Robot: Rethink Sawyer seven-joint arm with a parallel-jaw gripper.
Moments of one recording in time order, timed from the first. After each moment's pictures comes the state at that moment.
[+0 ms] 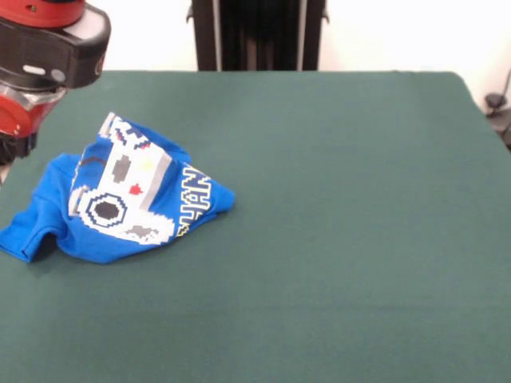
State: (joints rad) arm -0.22 -0.27 -0.48 1.03 0.08 0.82 3.07
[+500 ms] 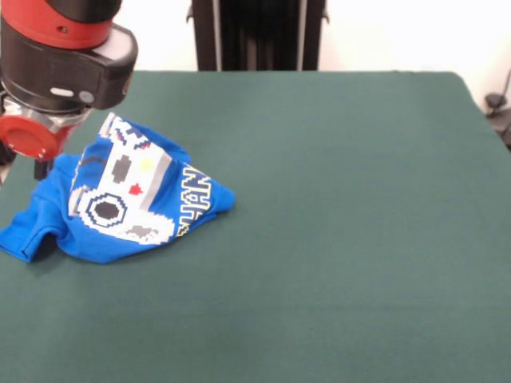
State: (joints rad) arm -0.19 -0.23 -0.47 0.97 0.08 0.84 3.07
